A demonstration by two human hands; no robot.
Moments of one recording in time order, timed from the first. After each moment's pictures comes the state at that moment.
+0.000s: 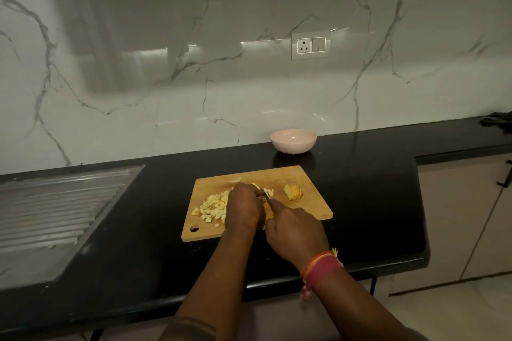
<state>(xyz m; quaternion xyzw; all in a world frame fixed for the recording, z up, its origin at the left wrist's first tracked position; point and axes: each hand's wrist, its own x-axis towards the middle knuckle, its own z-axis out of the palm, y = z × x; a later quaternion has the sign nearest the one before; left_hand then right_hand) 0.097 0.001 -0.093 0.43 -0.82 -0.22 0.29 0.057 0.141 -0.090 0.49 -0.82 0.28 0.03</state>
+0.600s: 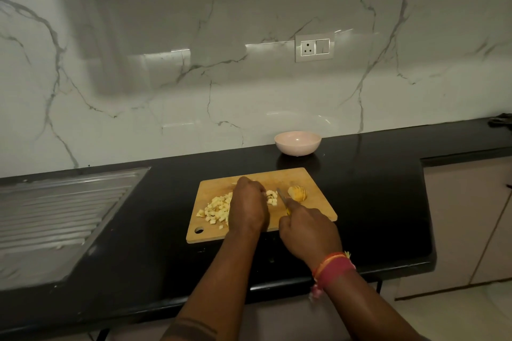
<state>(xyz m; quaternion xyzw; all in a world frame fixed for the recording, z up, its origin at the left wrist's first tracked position) 0.094 0.002 -0.096 0.43 -0.84 -0.11 0.32 0.046 0.147 -0.089 0.44 -0.84 0.32 0.01</state>
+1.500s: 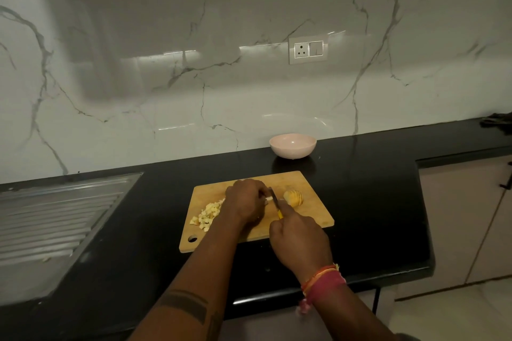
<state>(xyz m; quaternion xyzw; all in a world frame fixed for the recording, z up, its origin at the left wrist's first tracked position) 0.085 -0.028 -0.070 0.35 -0.92 -0.12 0.15 0.053 0.138 -0.095 0.42 -0.83 0.36 0.01</state>
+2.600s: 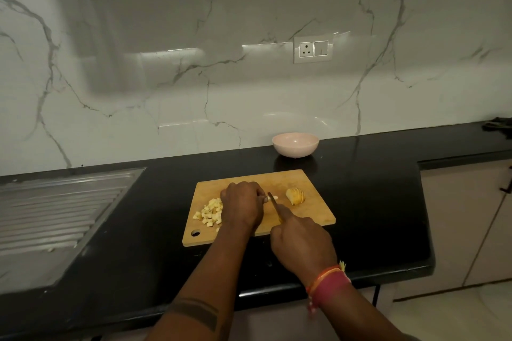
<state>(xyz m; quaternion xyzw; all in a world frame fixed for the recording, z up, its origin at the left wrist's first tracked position) 0.095 -0.014 -0.086 0.42 -0.87 -0.07 0.25 0.059 0.147 -0.098 0.46 -0.84 0.29 0.05</state>
